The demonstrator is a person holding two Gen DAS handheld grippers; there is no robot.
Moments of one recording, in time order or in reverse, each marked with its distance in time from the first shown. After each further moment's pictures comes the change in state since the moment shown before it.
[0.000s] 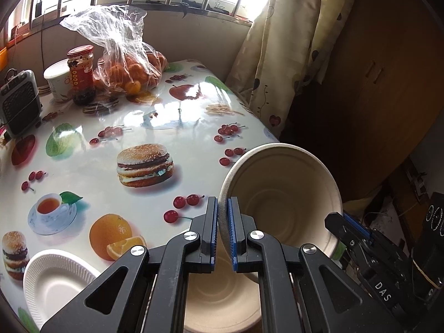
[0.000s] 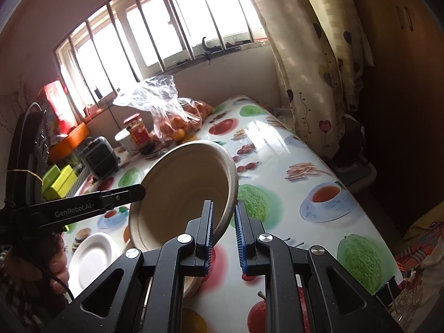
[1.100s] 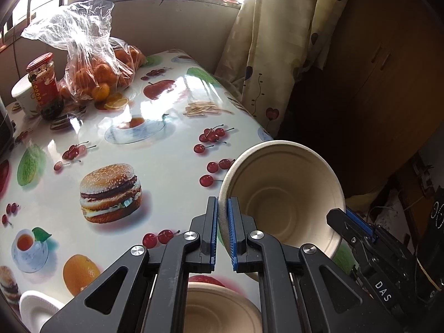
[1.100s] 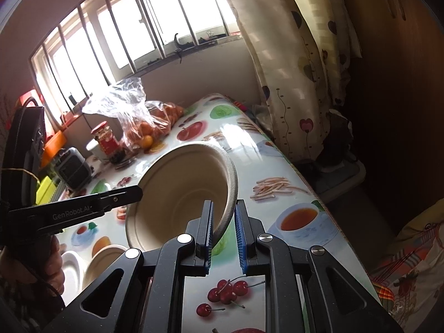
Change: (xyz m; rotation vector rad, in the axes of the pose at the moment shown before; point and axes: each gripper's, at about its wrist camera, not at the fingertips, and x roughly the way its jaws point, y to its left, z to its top) left arm 0.069 -0.032 0.043 0.051 0.073 0.004; right arm 0.037 -0.053 0.031 0.045 0.023 -0.073
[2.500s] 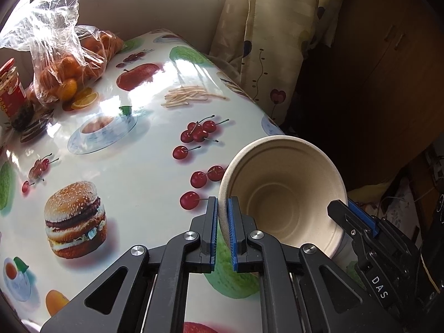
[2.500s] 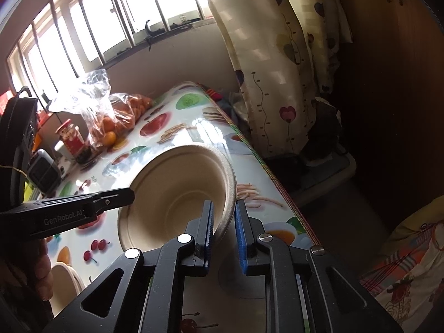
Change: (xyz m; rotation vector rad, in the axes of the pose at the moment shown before) left arm 0.082 -0.018 0.026 0.037 0.104 0.029; right arm 0.060 -0.044 0.011 0.035 0.059 -0.083
